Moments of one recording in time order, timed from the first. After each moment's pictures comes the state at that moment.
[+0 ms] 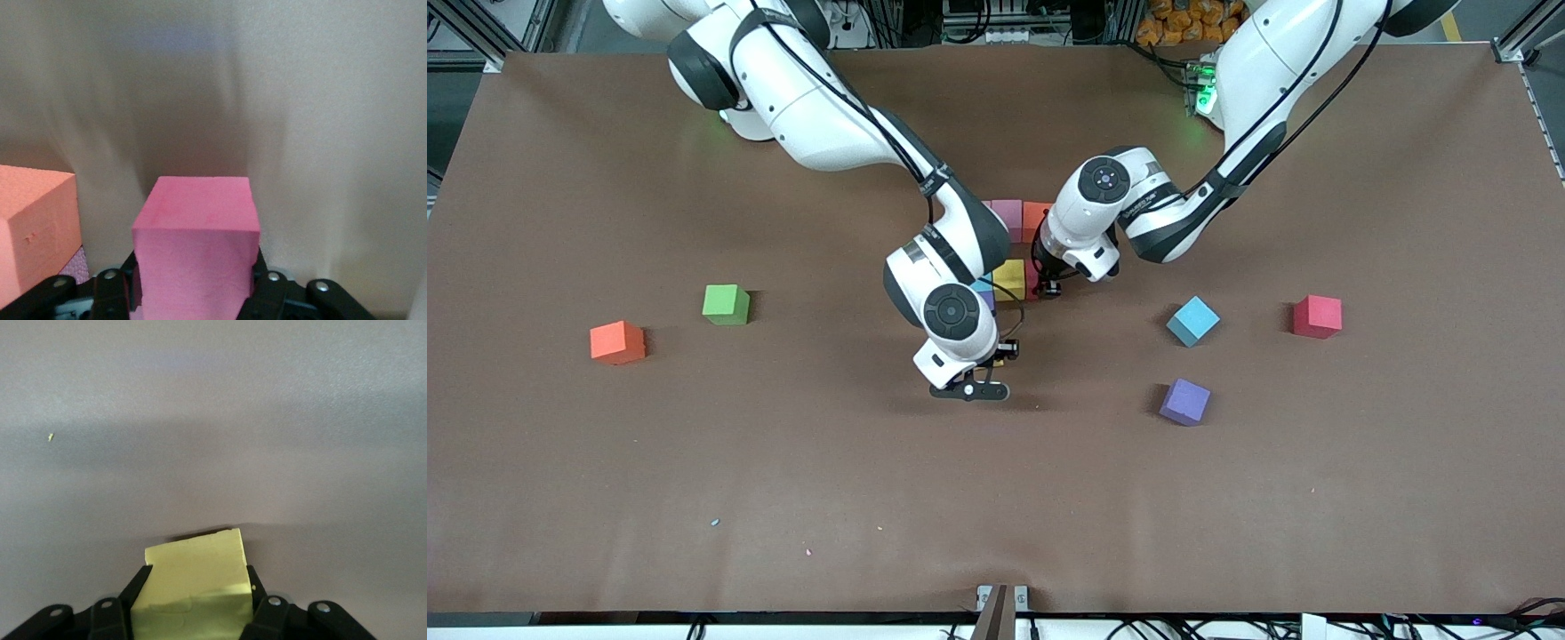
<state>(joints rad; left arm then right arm) -0.11 0.61 -0.68 -2.09 0.42 2.69 -2.63 0.68 1.00 -0.02 -1.07 0.15 2.01 0.66</state>
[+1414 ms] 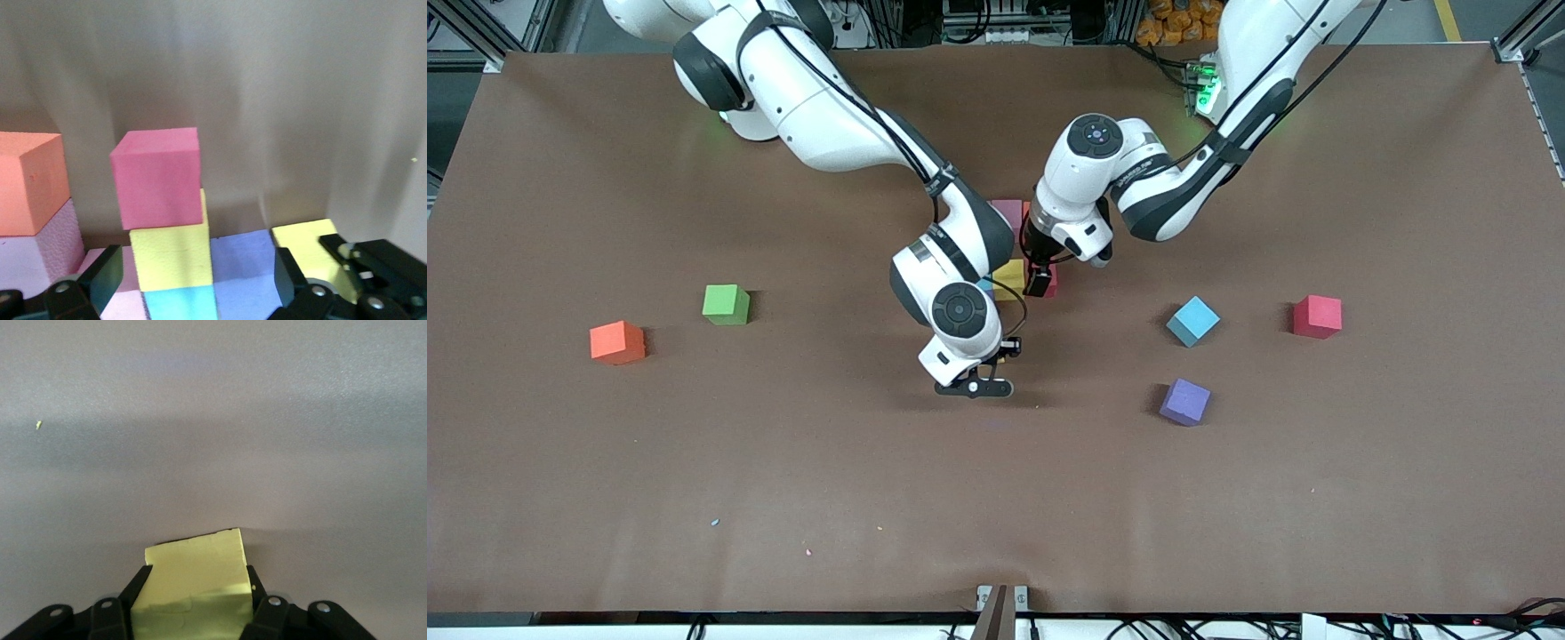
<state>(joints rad) -0.07 0.49 -0.74 -2.09 0.48 2.66 -2.67 0.70 1.01 -0.02 -1.07 0.15 2.01 0.66</state>
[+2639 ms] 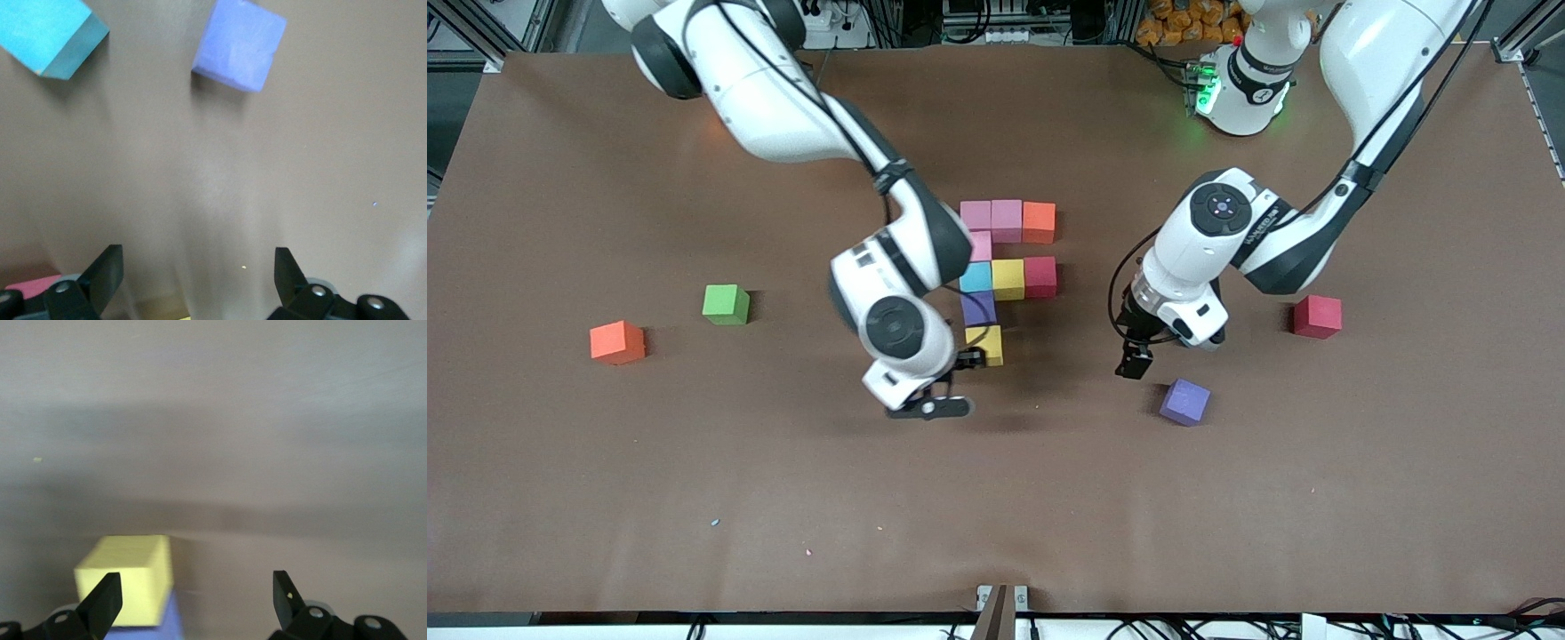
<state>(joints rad) 0.23 0.52 -0.78 -1.90 0.48 2.46 -2.24 0.54 0.90 -0.04 -1.03 0.15 1.80 0.41</state>
